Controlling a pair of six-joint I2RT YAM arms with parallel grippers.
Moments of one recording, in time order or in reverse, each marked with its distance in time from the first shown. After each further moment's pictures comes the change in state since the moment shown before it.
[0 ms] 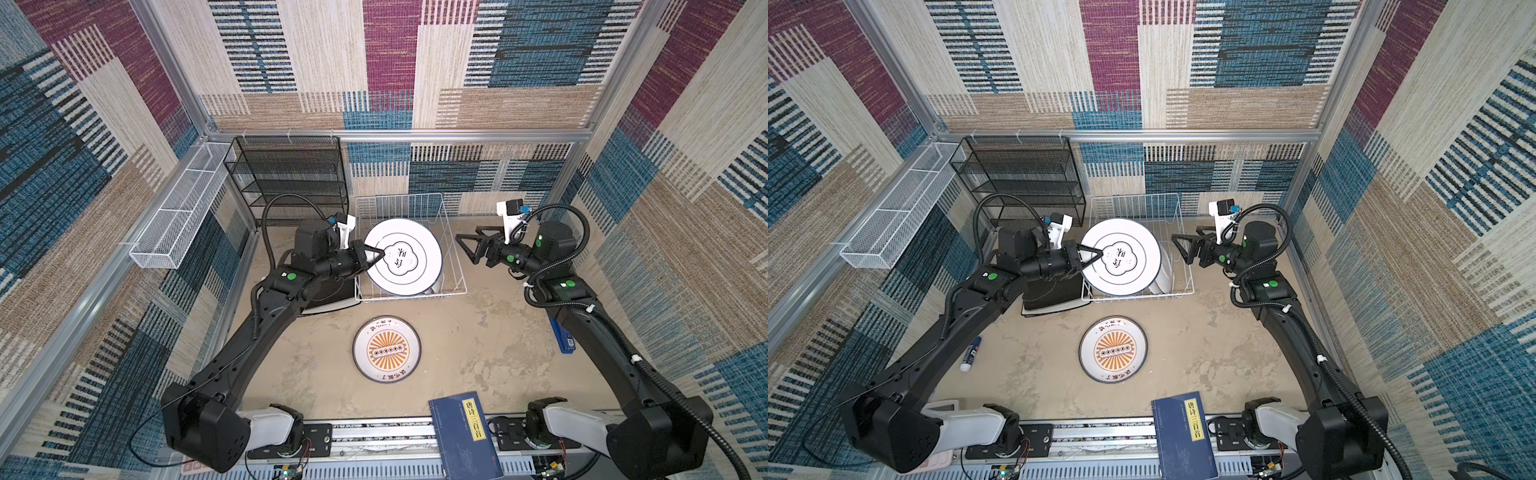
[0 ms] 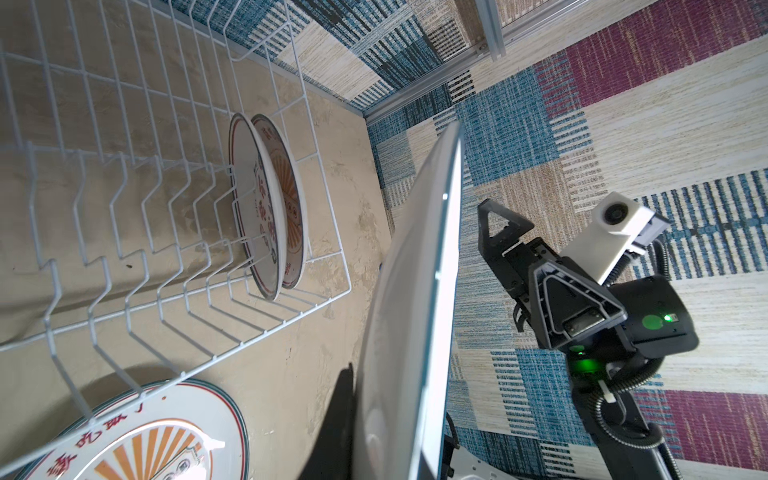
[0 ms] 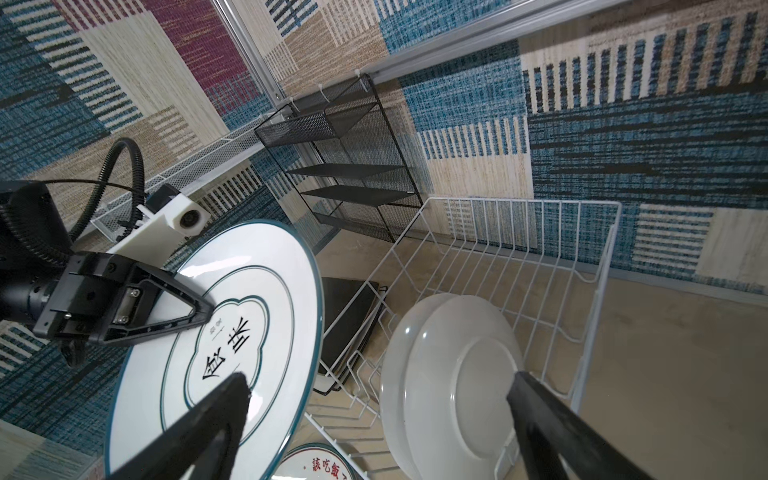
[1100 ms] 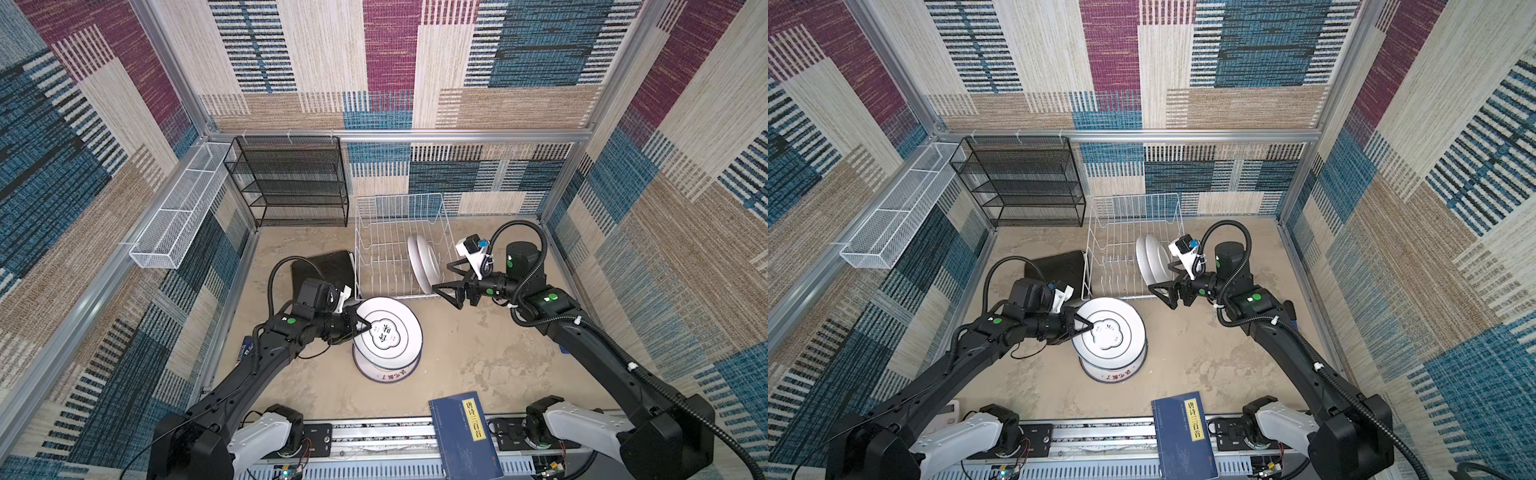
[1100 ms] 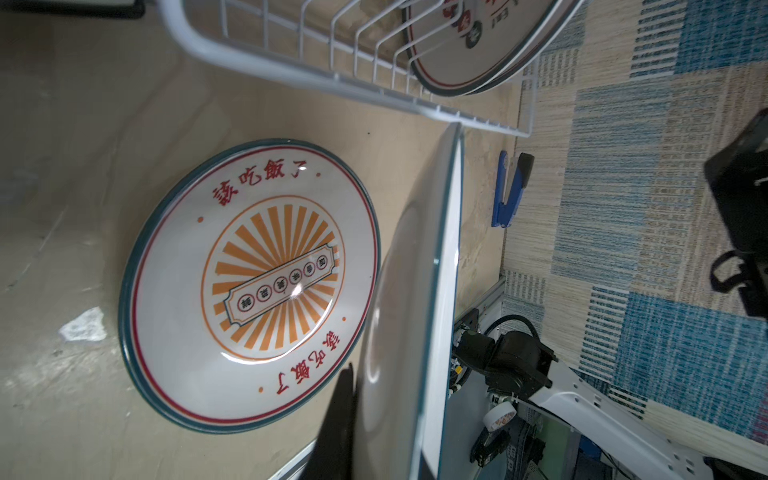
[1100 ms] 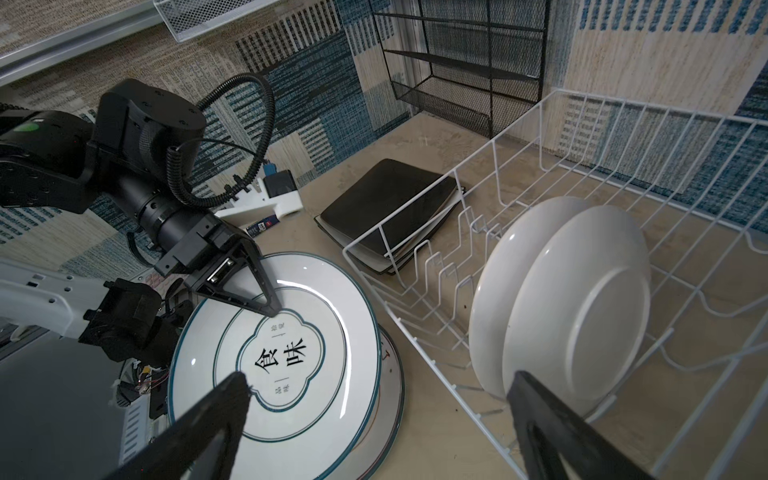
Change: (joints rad) left arm 0.002 -0.179 -0.487 -0.171 0.022 0.089; right arm 0.189 -0.033 -0.103 -0.204 -0.091 -0.284
